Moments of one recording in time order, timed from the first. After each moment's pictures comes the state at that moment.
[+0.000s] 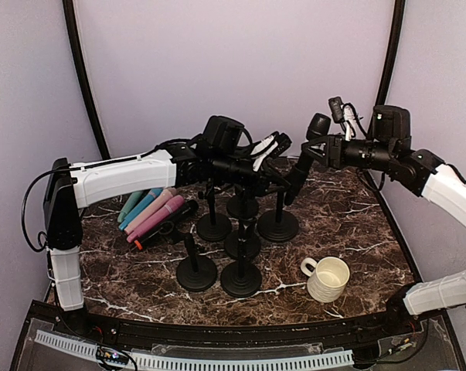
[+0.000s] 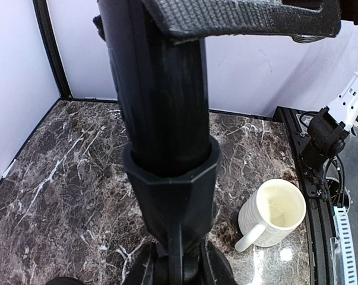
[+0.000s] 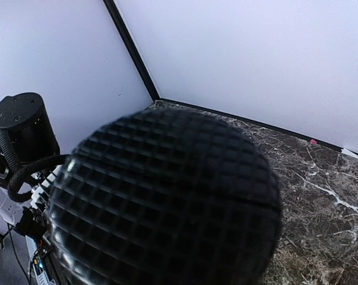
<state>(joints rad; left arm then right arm) -0.91 1.97 1.77 -0.25 0.45 0.20 0.49 1.15 1.14 -0.27 -0.40 0.23</state>
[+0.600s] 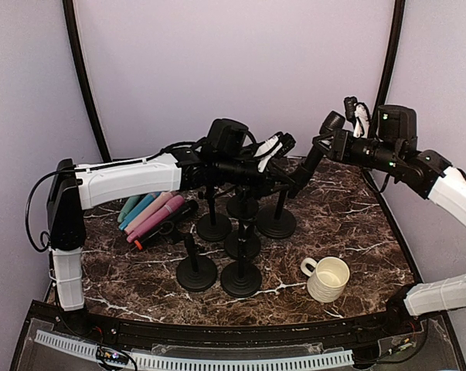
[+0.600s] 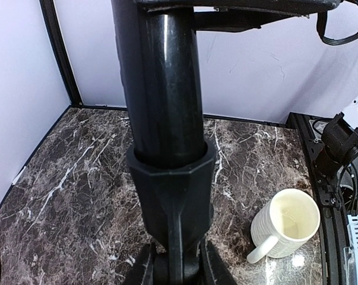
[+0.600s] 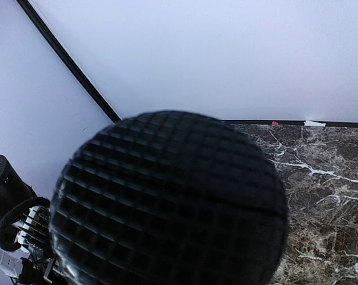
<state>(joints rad) -0.93 1.99 1.77 -0.18 0.39 0.20 0.50 1.10 1.15 -0.32 -0.15 0.42</state>
